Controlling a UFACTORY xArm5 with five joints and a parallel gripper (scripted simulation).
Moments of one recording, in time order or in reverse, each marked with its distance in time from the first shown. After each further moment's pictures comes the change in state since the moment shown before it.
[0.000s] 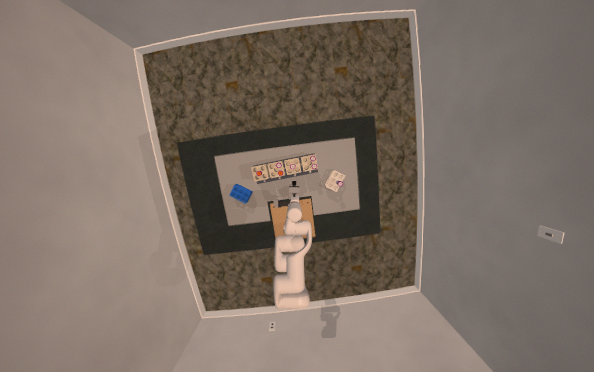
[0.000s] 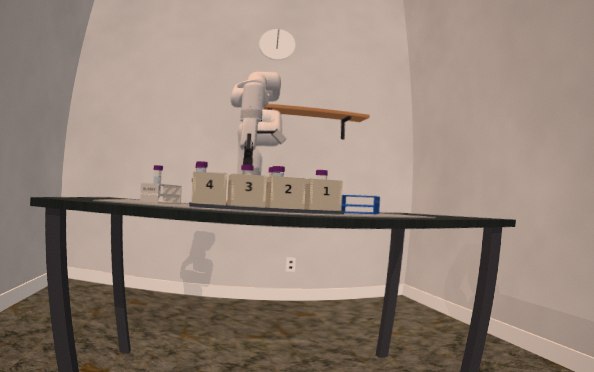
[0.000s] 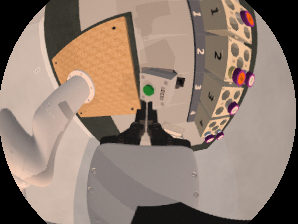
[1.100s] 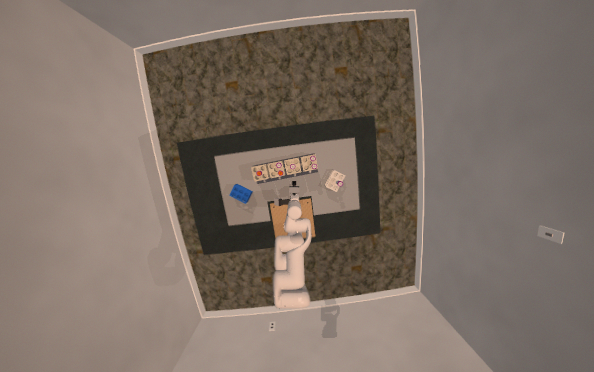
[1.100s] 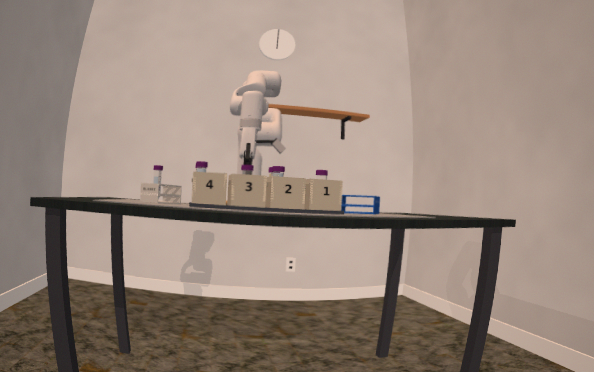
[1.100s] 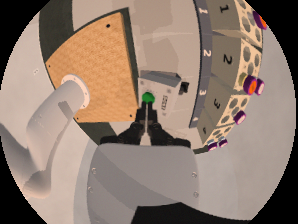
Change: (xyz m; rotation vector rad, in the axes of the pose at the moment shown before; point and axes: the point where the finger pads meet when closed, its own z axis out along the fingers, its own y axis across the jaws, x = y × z) arm 0.000 0.000 0.032 0.000 0.000 0.000
